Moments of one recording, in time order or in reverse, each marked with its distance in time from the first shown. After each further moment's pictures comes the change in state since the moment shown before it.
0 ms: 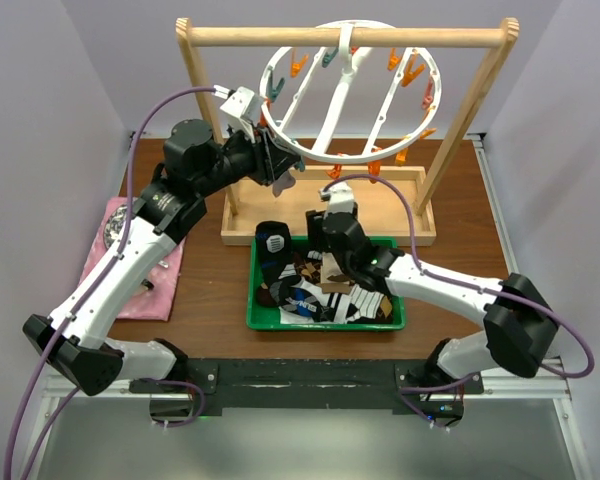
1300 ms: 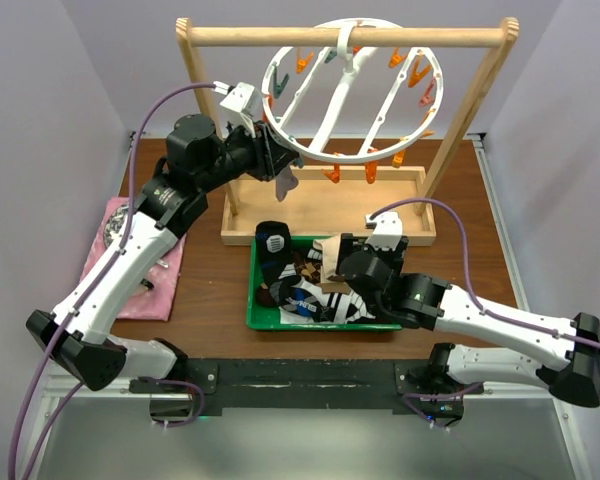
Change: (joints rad) left arm 0.008 0.031 0.037 -0.034 -0.027 -0.021; right arm 0.263 -0.365 -0.003 -0.512 0.462 0.278
